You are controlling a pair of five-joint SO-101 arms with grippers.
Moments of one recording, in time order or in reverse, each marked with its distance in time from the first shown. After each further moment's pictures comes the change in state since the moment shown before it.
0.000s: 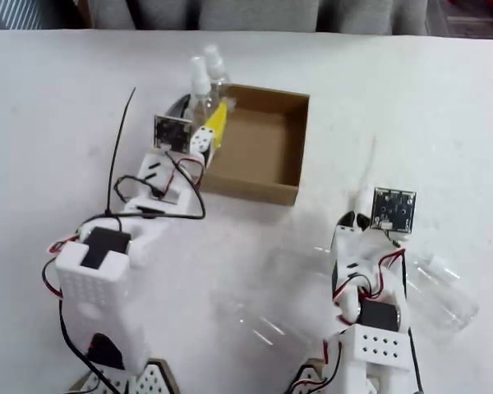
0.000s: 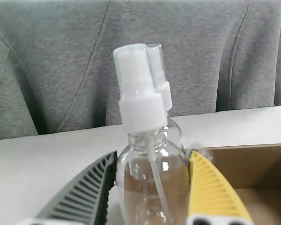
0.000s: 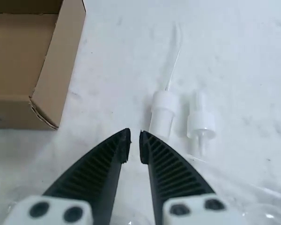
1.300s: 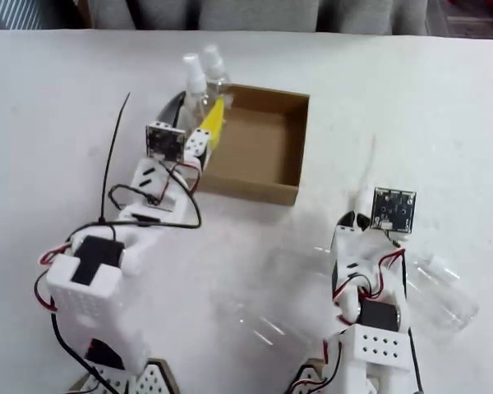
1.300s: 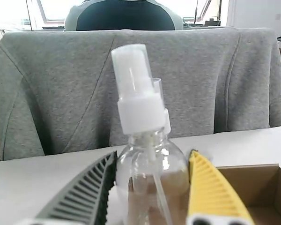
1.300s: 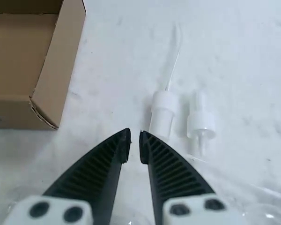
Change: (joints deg) left arm 0.0 -5.9 6.9 -6.2 -0.1; right arm 0.0 0.0 0.0 0.0 0.0
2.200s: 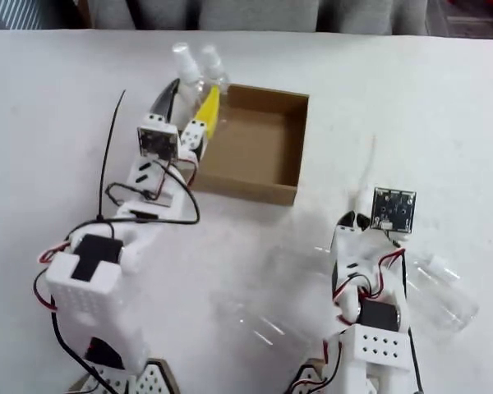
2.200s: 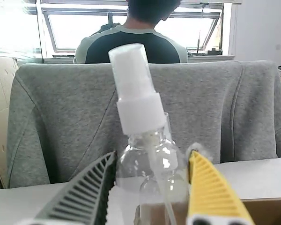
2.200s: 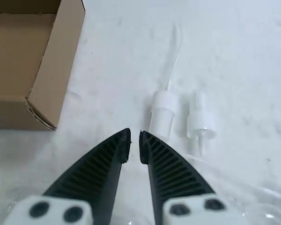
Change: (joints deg) left arm -1.1 2.1 -3.4 -5.4 0.2; right arm 0.0 0.0 0.0 0.0 0.0
